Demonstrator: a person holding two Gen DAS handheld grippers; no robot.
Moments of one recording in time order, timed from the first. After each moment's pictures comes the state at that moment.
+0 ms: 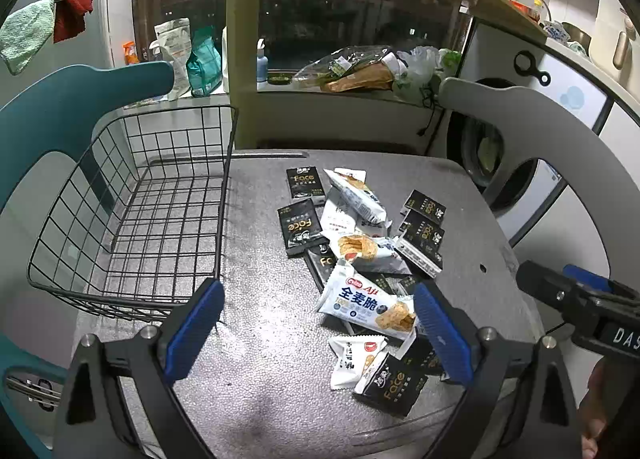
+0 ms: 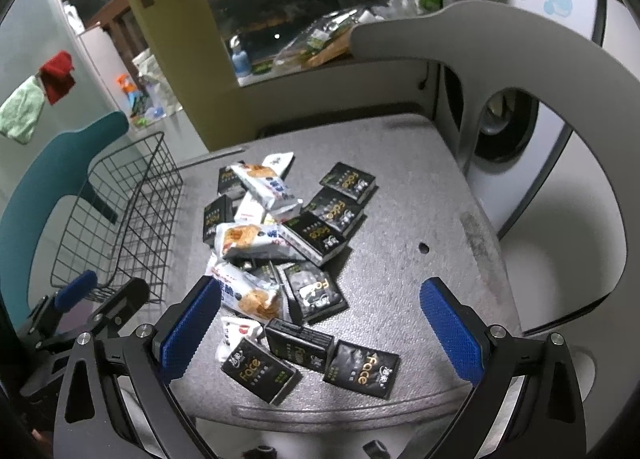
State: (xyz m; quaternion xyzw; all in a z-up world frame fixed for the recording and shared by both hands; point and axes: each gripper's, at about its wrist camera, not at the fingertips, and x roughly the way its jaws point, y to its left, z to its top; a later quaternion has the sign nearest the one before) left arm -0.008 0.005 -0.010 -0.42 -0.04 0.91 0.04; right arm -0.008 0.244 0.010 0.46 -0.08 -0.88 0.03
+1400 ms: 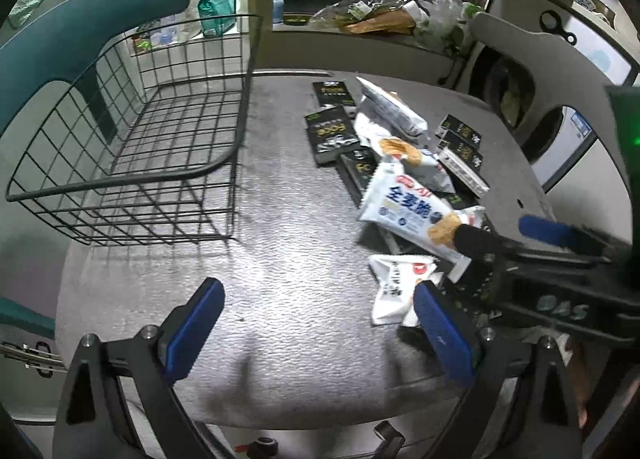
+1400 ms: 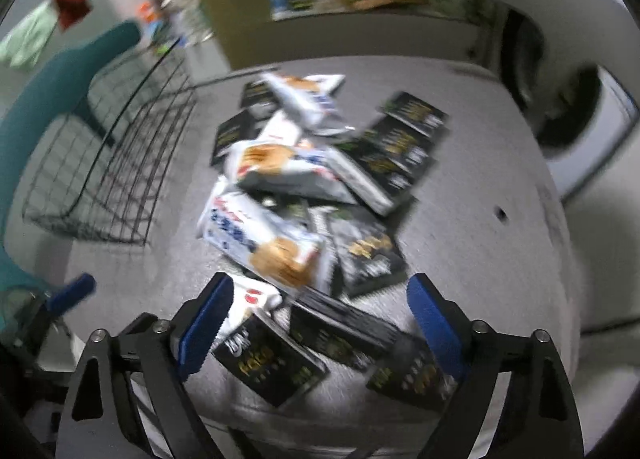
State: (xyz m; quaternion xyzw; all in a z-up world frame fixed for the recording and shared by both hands) left arm 0.013 -0.016 -0.076 -0.50 -0.04 0.87 0.02; right arm -0.036 0.171 -0.075 0.52 0.02 -0.85 0.10
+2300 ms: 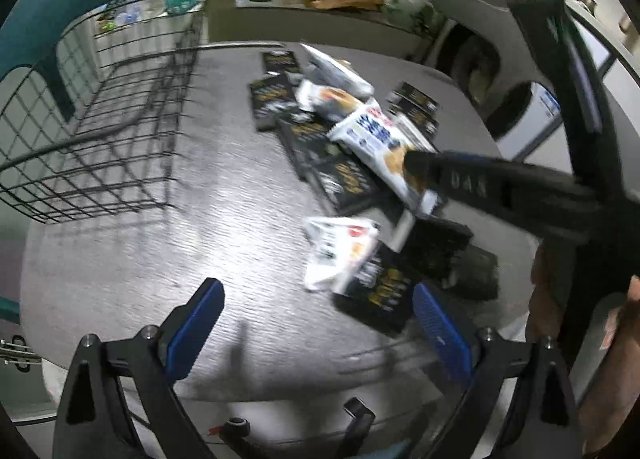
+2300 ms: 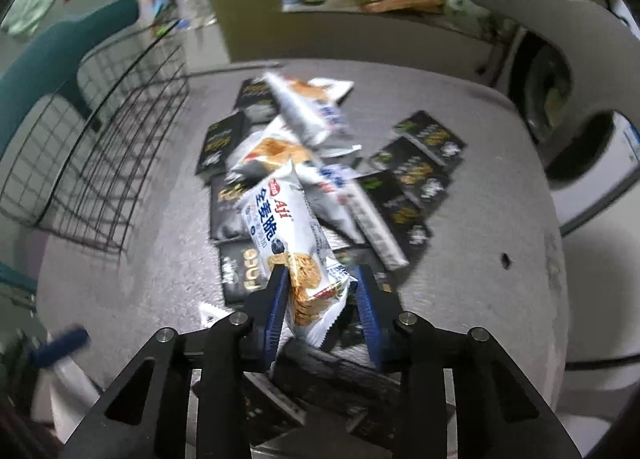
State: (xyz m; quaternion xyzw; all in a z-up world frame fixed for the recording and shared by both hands) left arm 0.020 0.027 -0.086 -0.54 -0.06 0.84 0.09; right arm -0.061 0.175 -0.078 0.52 0.03 -0.85 0.07
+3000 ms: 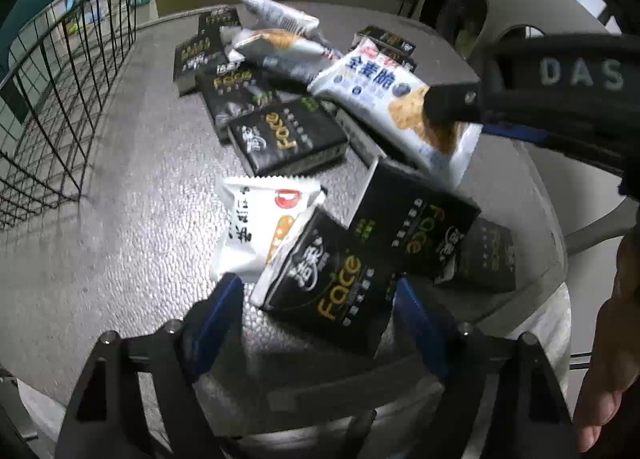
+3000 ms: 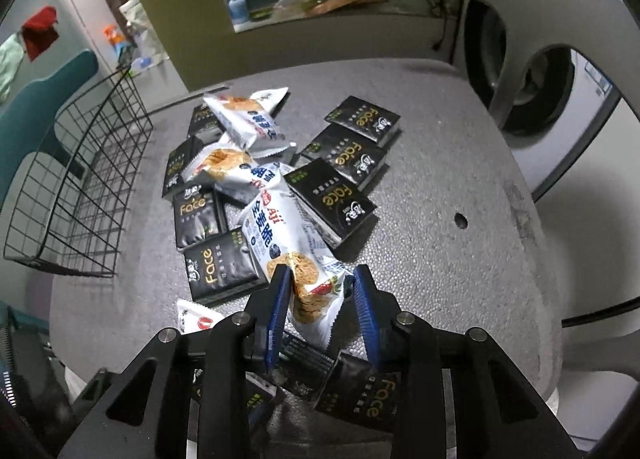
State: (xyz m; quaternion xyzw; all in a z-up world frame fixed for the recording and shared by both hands) left arm 0.000 0.078 -0.137 -0.56 -0.03 0.82 0.12; right arm -0.049 0.218 -0.075 0.52 -0.04 -0.85 0.04
